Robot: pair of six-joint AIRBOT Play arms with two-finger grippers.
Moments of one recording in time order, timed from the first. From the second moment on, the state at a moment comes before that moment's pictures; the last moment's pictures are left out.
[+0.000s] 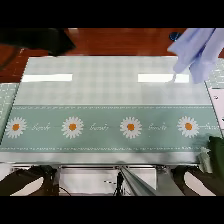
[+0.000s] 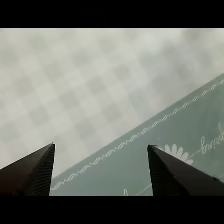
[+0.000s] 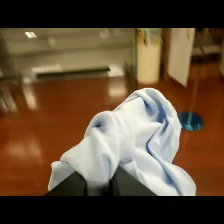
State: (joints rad) left arm -0.28 -1.15 1.83 1.22 -1.39 -1.45; right arm -0.14 -1.03 1.57 -1.36 0.64 1.47
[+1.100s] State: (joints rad) left arm -0.28 -0.90 1.71 1.42 -1.57 -1.50; right arm 0.51 -1.25 1.51 -1.33 1.10 1.47
